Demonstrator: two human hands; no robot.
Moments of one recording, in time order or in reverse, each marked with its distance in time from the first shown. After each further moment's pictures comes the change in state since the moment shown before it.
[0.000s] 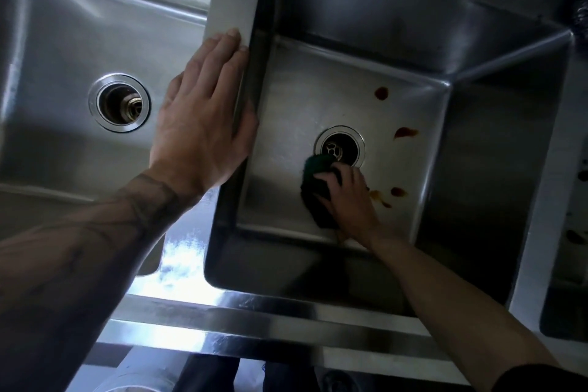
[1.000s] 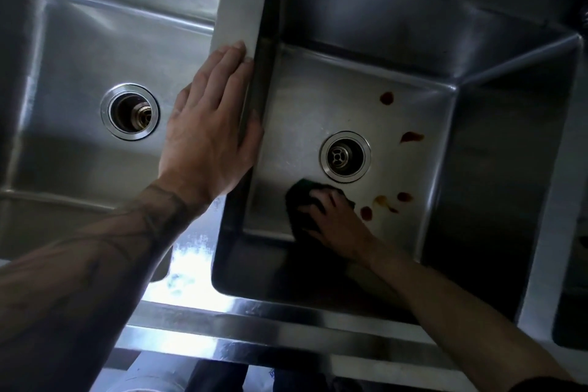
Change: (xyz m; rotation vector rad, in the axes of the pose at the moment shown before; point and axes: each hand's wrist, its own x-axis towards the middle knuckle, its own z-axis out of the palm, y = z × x) left_hand 0.000 0.003 -0.003 -0.026 -0.015 -0.017; right_hand -0.014 -0.023 0.008 0.007 -0.119 -0.268
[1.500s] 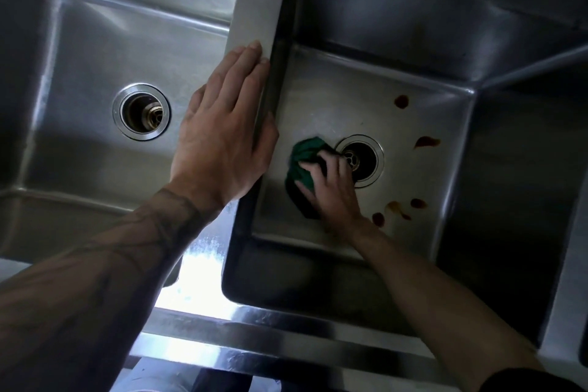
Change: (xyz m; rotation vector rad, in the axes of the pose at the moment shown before) left_hand 0.001 -0.003 0.003 0.011 0.009 0.009; right_hand 0.078 -0.002 -0.004 0.047 0.231 0.282
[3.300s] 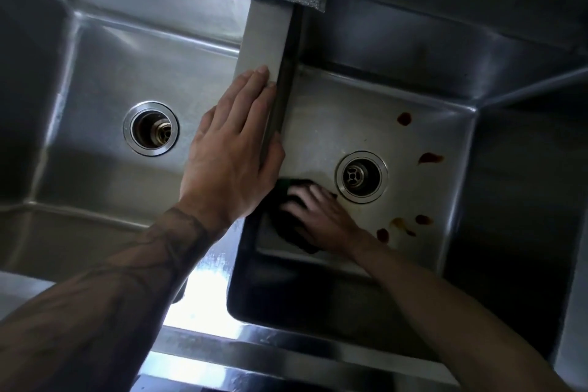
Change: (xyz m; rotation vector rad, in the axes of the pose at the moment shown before) left_hand 0.000 -0.001 0.001 0.020 0.021 0.004; right_hand 0.000 -0.012 0.001 0.060 -0.149 -0.423
